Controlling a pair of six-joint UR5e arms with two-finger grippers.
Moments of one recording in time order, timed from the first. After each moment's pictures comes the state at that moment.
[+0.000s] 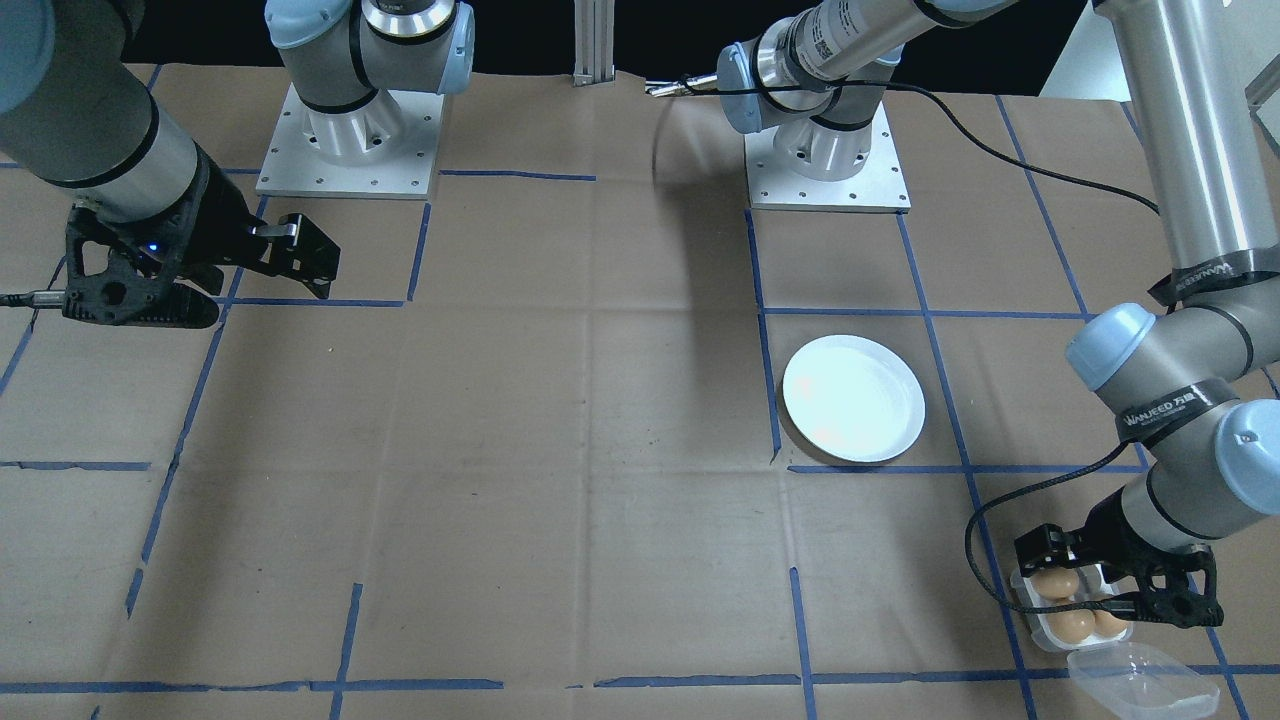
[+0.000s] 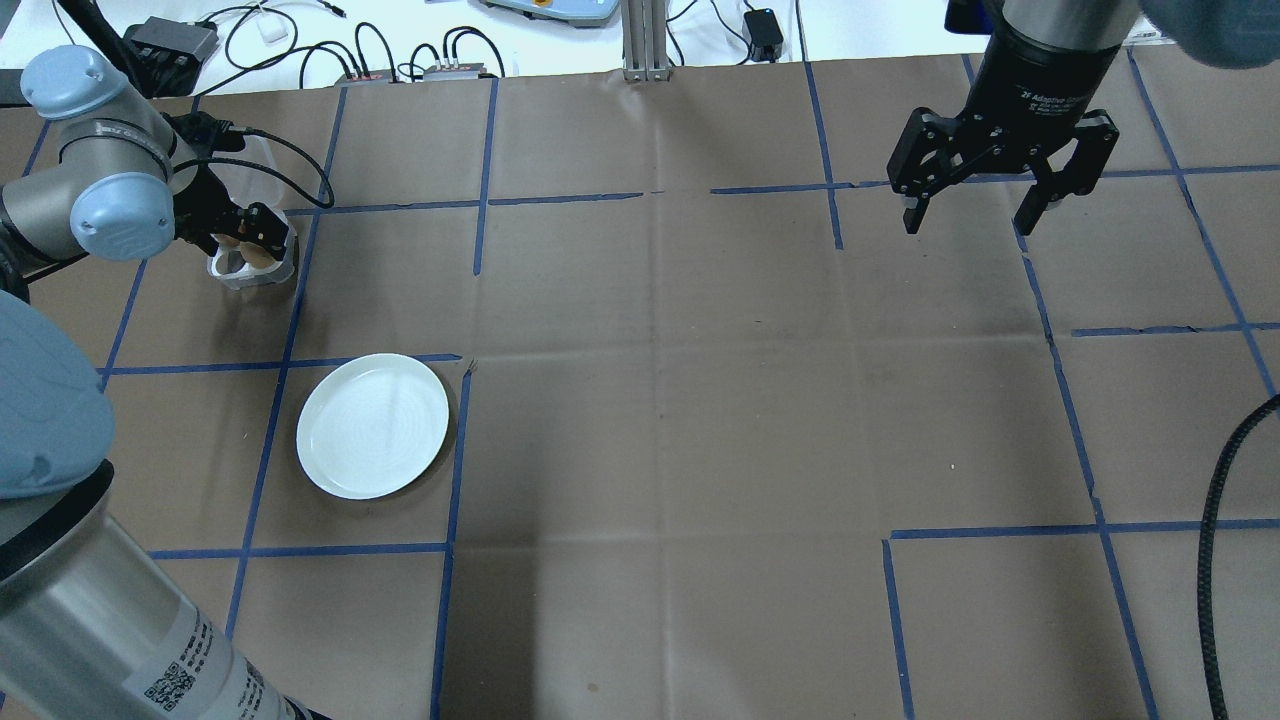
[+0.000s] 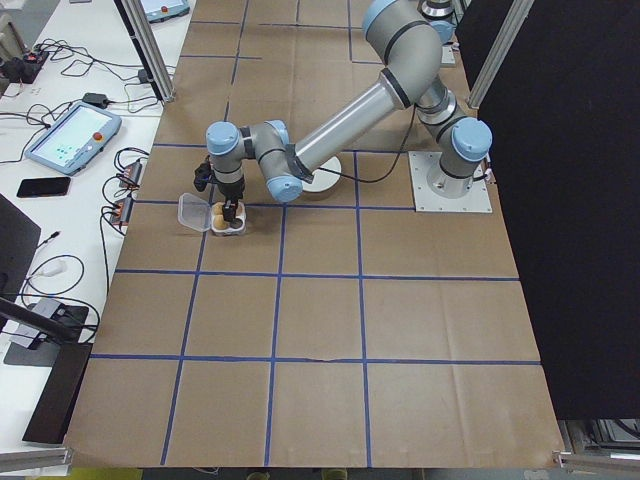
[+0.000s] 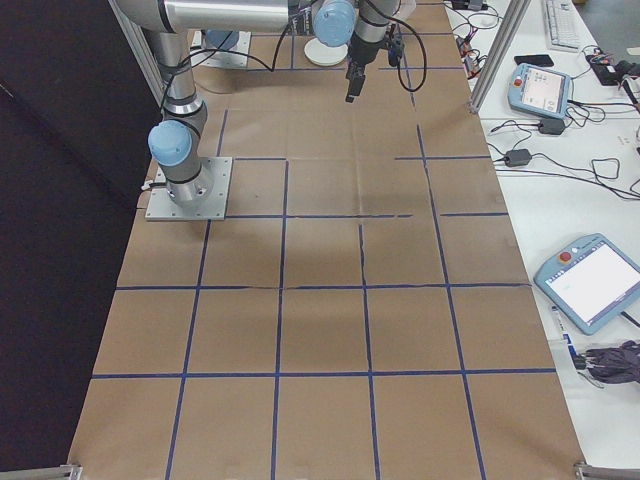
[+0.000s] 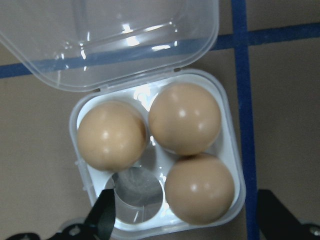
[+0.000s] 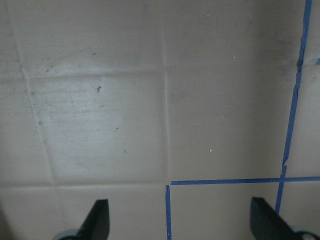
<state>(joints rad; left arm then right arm) -1.17 -2.19 -1.51 -0.94 1.59 0.49 1.51 -1.43 1.43 -1.38 -1.54 -0.02</state>
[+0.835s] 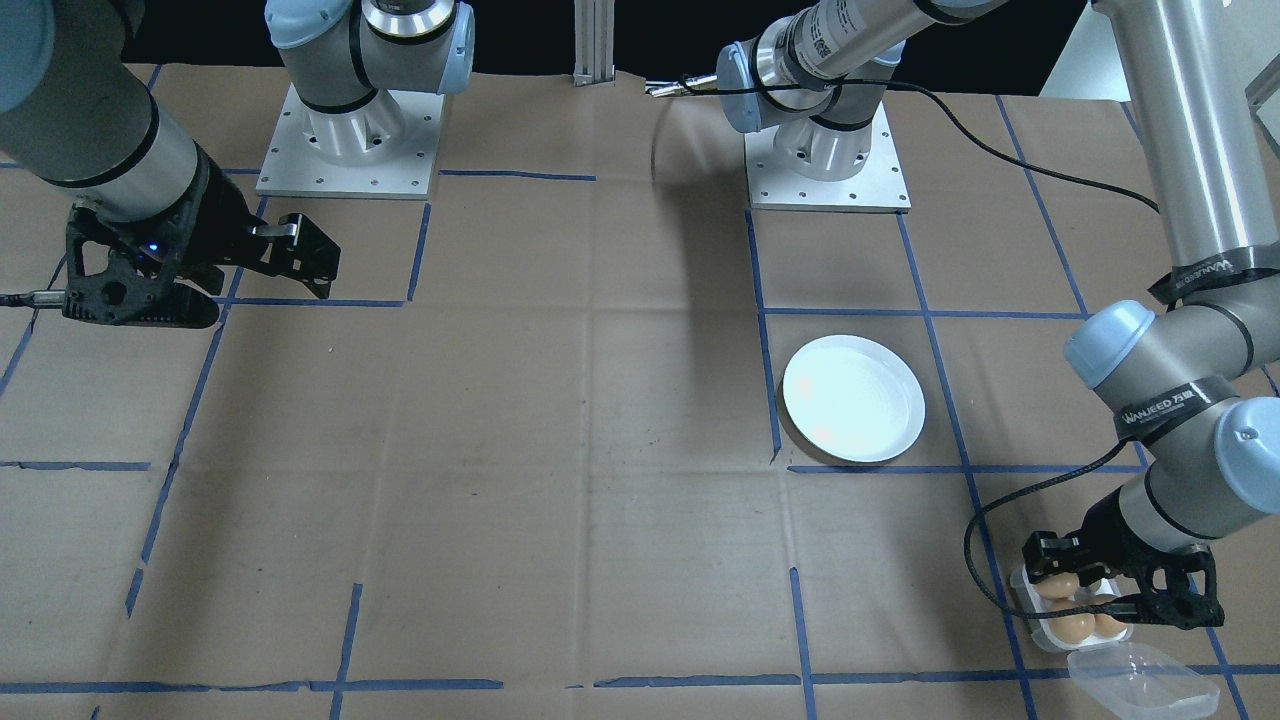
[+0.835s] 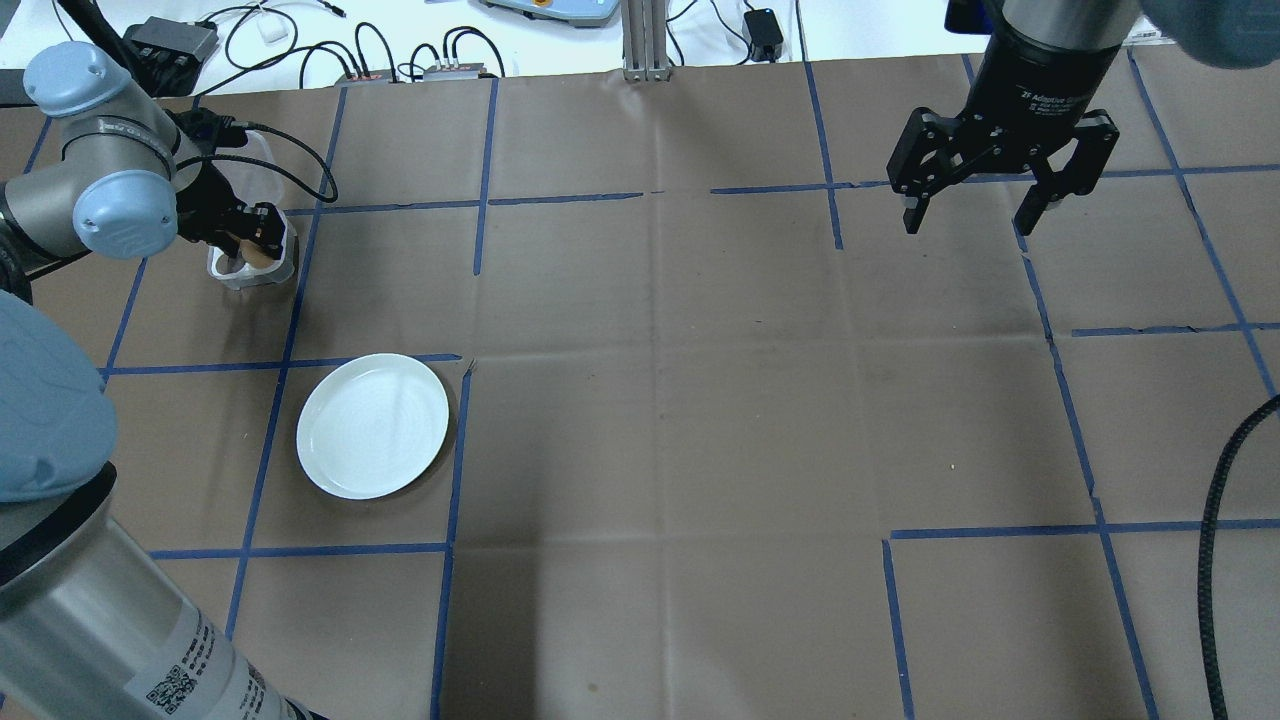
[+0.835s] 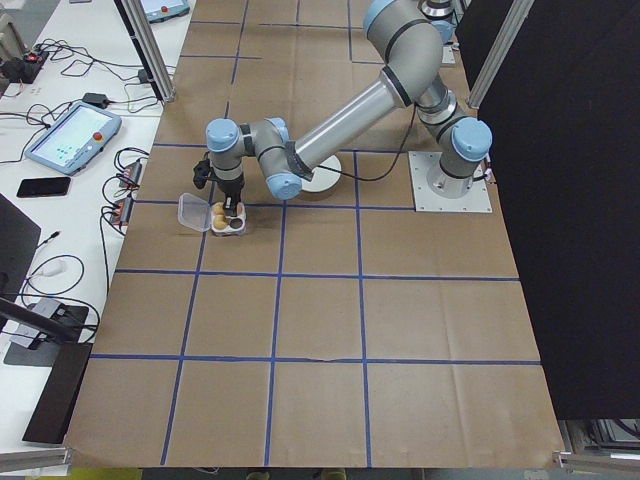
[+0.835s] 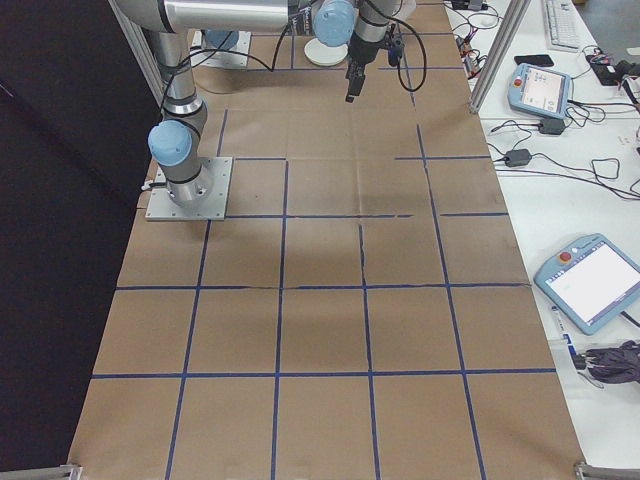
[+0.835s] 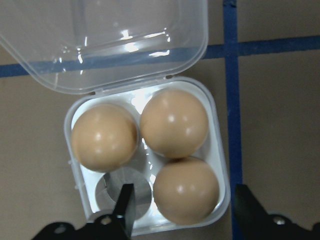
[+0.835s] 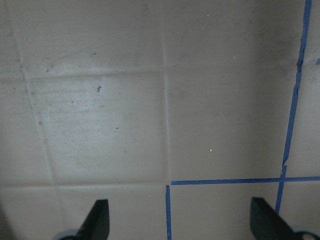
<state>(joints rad) -1.18 -2.19 -1.51 -0.94 1.58 0.47 1.51 -1.43 1.43 -1.38 -1.54 -0.02</state>
